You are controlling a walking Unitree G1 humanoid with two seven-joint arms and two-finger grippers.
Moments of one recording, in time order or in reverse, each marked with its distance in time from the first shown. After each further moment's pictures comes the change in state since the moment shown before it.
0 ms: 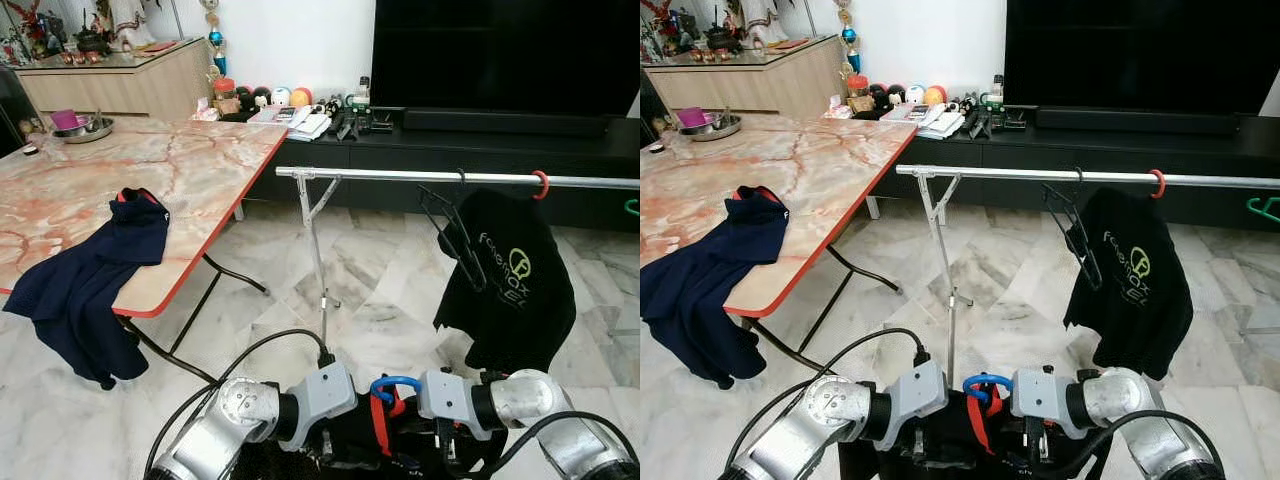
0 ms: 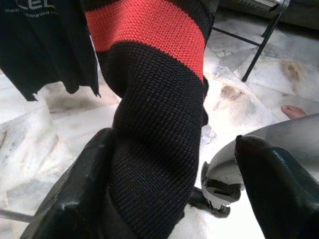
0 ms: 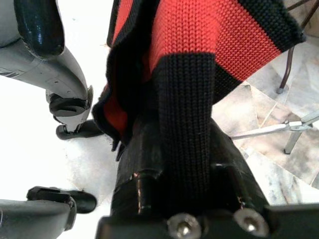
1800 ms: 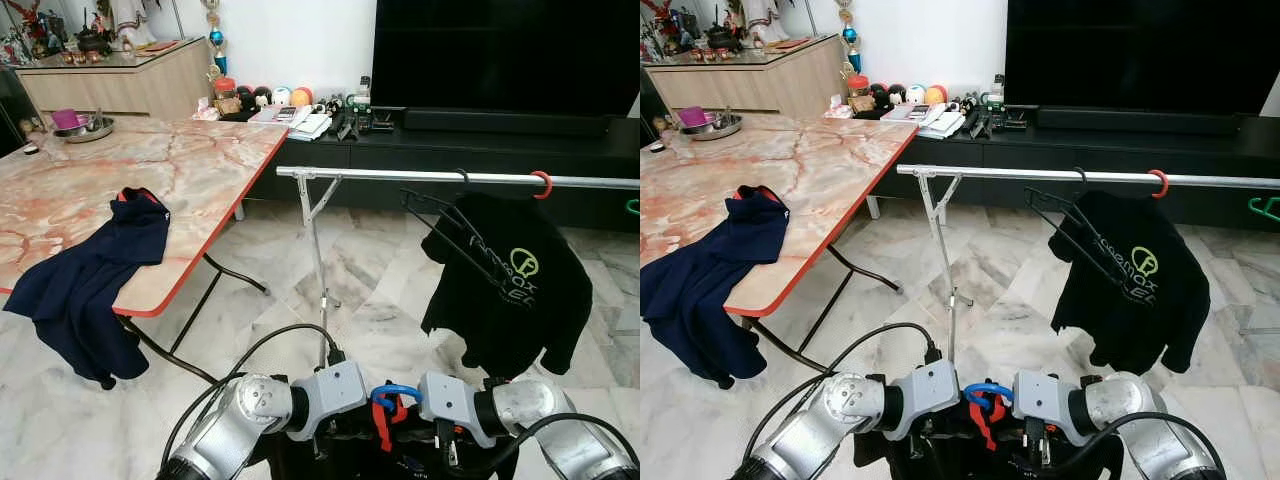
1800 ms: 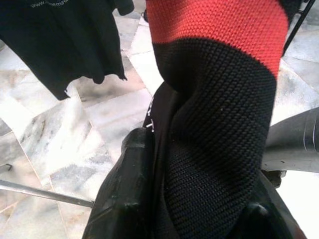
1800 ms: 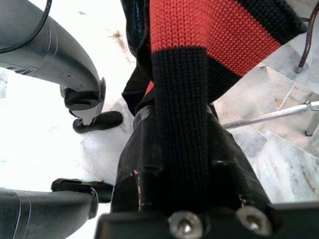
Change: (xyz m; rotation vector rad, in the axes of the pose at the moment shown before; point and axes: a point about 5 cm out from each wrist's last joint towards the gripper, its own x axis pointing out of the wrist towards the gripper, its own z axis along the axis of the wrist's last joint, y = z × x) left arm 0.014 0.010 -0.002 0.103 0.089 0.094; right arm -0.001 0.005 -0.003 0.085 0.028 0.017
